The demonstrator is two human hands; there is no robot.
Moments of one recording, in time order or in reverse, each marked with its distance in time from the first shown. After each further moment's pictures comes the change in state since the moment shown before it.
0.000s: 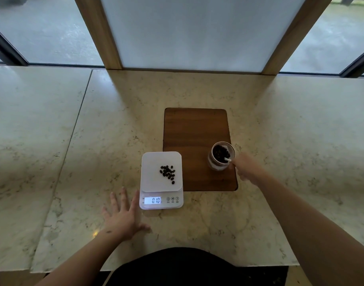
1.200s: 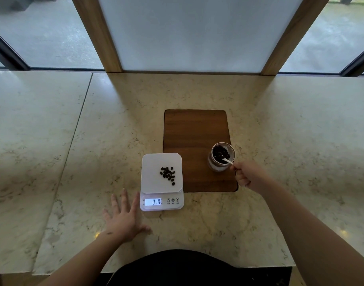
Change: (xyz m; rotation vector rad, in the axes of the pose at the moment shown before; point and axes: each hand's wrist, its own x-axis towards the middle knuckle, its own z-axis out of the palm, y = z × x) left_hand -0.006 0.006 -0.005 0.007 0.007 -0.012; right_hand 0.001 0.026 0.002 0.615 -0.223 0.189
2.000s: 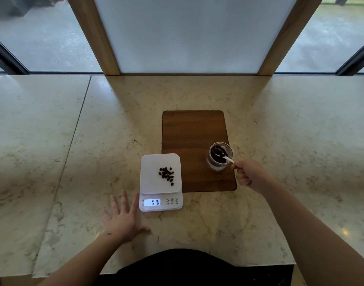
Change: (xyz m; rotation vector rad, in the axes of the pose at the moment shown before) left_hand 0.002 -0.003 0.003 0.002 0.015 -0.003; right_hand -0.007 0.003 -0.008 0.045 0.005 -0.054
